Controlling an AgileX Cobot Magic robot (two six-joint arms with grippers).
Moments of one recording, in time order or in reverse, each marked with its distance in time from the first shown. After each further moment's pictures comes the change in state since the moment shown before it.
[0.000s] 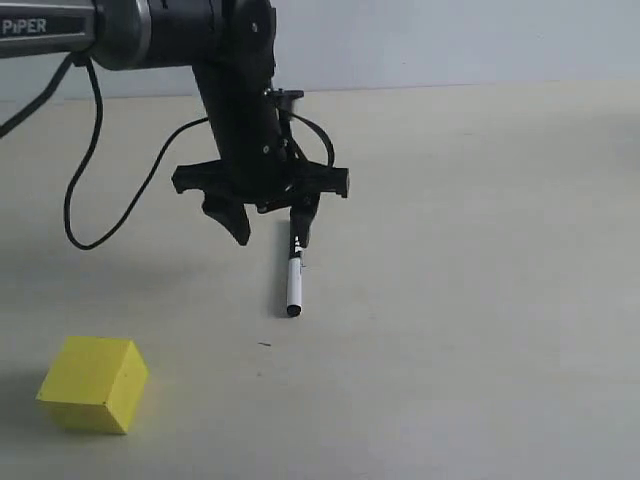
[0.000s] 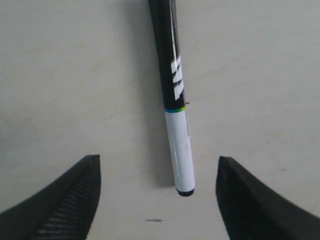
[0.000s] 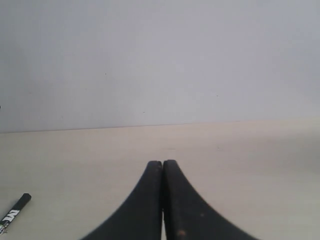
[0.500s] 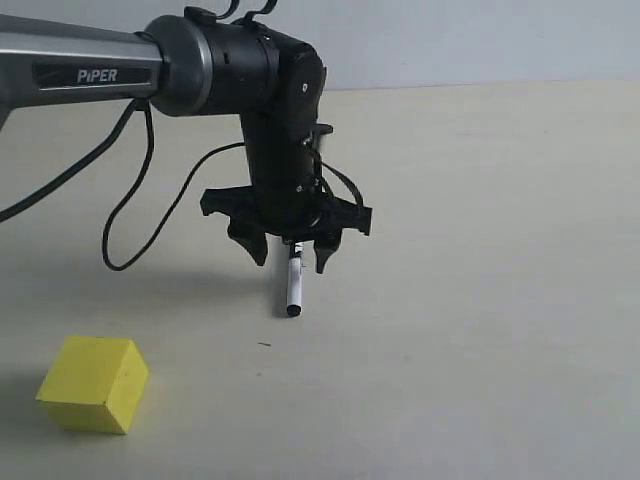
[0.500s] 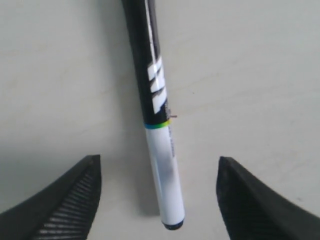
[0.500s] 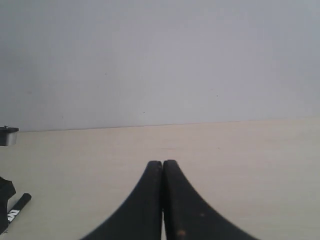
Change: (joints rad) left arm -0.087 0.071 0.000 0.104 -0.058 -0.096; right arm 0.000 0.000 0.000 0.000 0.000 0.000
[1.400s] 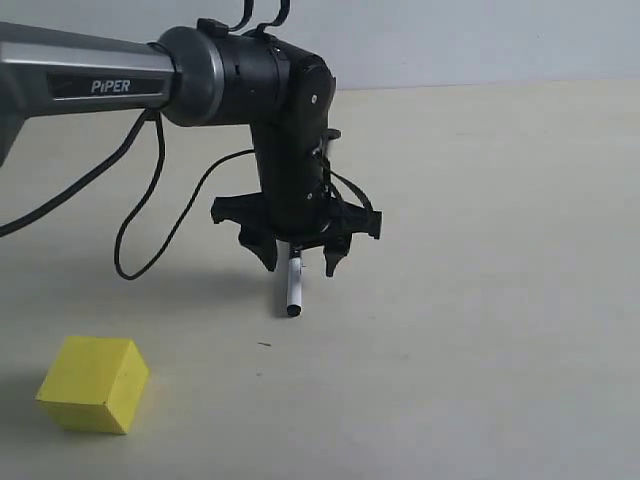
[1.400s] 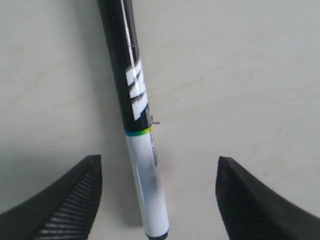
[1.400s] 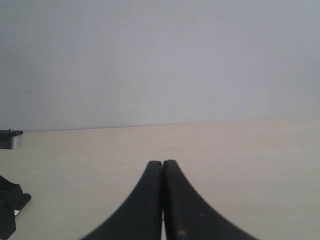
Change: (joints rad) left arm -0.011 0.014 0.000 -0.004 -0.038 -0.034; right arm 0.000 0.000 0.000 0.000 0.000 0.000
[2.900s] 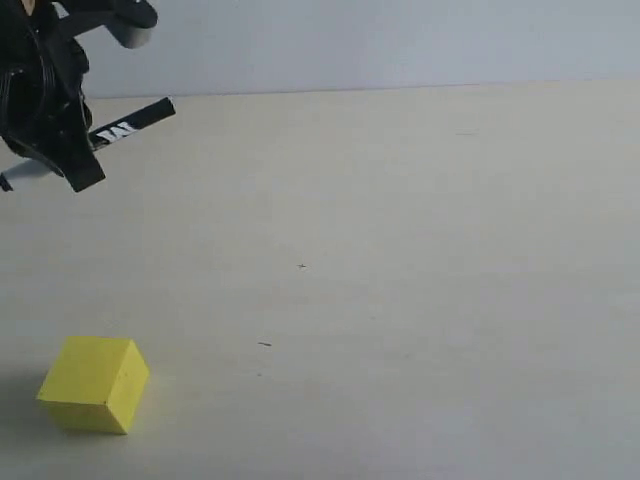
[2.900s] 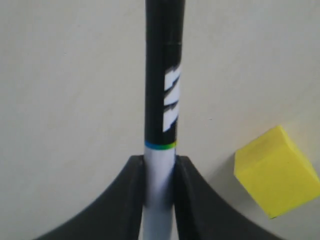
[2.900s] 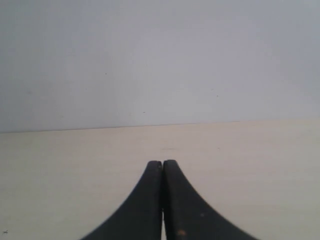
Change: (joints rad) left arm 0.196 -0.671 0.364 0.258 0.183 0.834; right arm 0.000 0.000 0.000 0.000 0.000 0.000
